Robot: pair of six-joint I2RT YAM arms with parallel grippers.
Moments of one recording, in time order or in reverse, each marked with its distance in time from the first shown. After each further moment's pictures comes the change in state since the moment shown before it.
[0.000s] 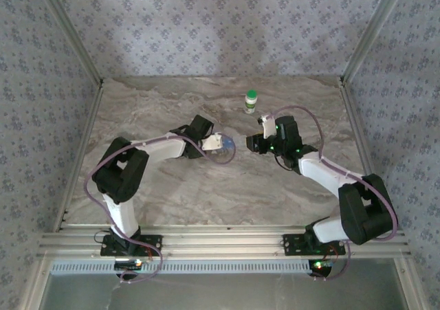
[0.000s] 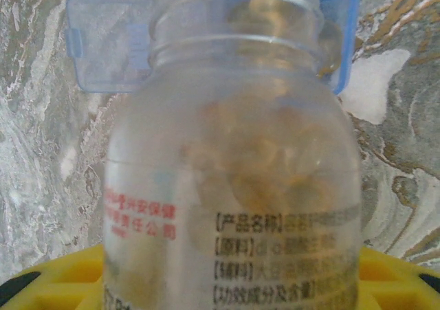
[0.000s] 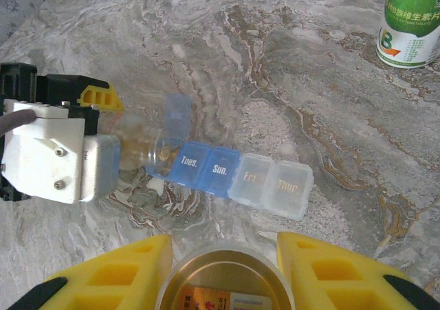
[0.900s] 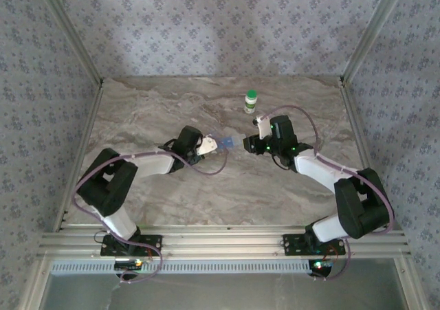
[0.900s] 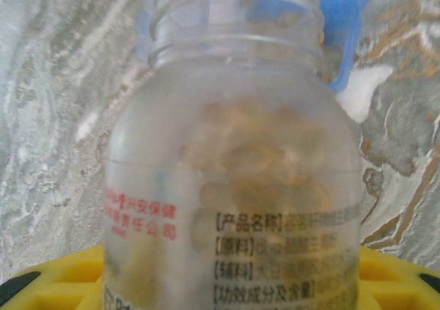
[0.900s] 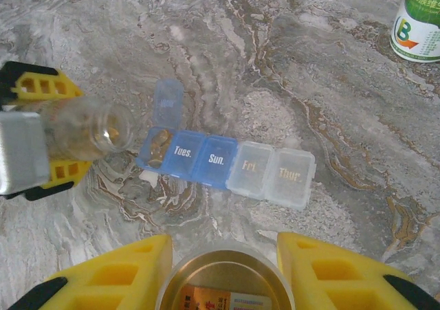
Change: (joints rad) left arm 0.006 -0.172 -0.298 0.352 0.045 -0.189; right arm 0.030 0.046 0.032 -0.023 0.029 -0.044
